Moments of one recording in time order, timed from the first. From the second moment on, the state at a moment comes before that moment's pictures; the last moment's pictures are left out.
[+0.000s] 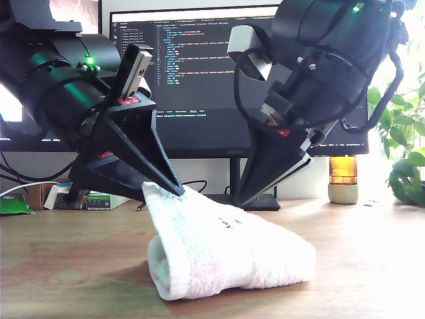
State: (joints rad) left arm -0.54 1.60 0.93 -0.52 0.80 -0.13; right arm 0.60 1.55 0.93 -0.41 -0.41 -0.44
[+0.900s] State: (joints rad) left arm -0.52 1.60 1.03 -0.53 0.56 -0.07; right arm 0.60 1.55 0.93 -0.37 -0.41 -0.44
